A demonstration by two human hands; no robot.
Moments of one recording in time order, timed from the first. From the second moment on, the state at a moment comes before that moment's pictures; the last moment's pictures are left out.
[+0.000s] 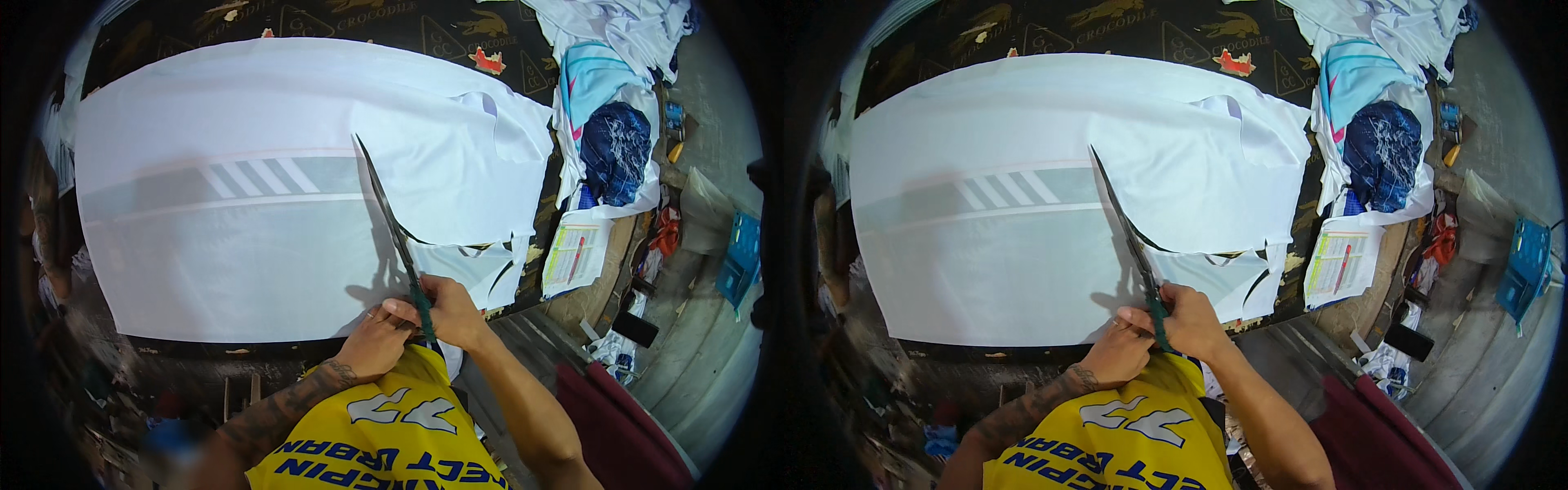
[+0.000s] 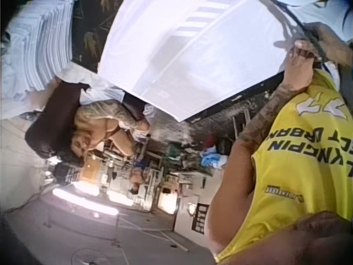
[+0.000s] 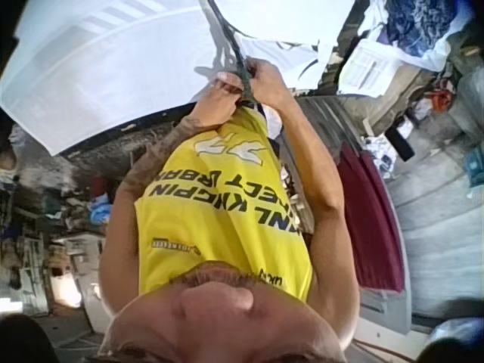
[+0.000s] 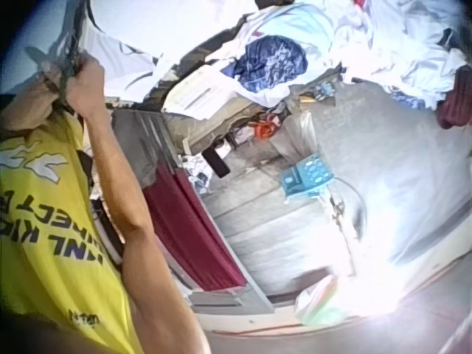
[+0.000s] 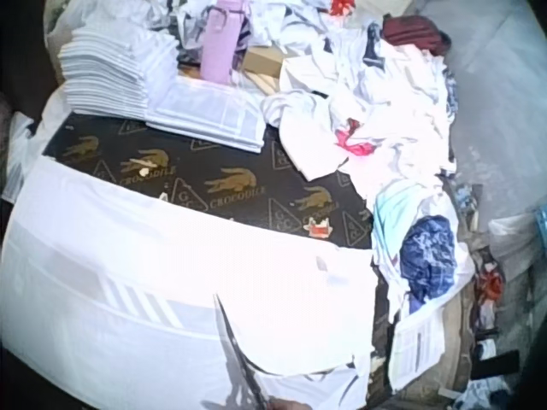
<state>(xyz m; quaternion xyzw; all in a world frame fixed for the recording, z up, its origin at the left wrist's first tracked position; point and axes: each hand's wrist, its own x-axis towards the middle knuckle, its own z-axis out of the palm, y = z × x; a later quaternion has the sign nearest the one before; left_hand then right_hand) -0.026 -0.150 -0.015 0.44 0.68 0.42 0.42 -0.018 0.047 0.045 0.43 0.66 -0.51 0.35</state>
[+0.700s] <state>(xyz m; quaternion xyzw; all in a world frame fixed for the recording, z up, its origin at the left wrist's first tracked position) -0.138 -0.113 -0.030 0.33 0.92 0.20 0.03 -0.230 0.241 0.042 -0.14 0.80 -0.25 0.53</state>
